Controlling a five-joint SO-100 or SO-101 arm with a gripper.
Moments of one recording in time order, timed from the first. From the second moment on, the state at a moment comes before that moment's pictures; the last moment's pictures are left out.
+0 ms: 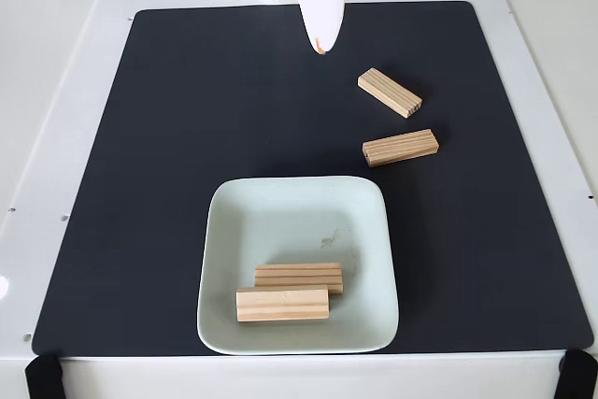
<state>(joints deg) -14.3 115.3 107.2 55.5 -13.8</state>
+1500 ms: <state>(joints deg) -36.8 114.5 105.0 75.1 15.8</state>
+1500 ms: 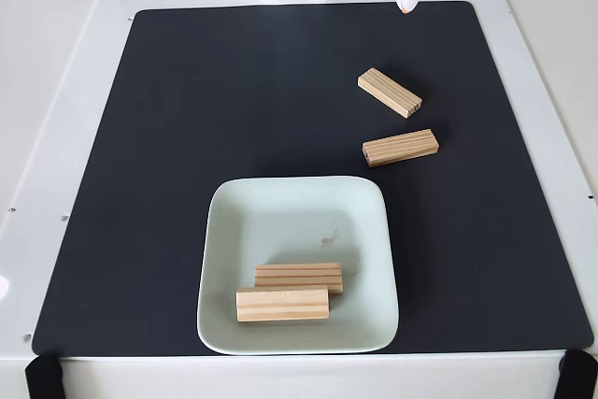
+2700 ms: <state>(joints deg) -31.6 104.6 103.0 75.7 49.7</state>
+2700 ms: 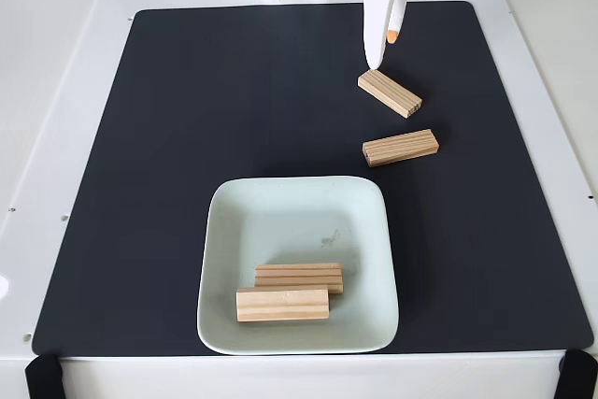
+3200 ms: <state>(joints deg) -29.4 106.4 111.0 77.4 56.1</state>
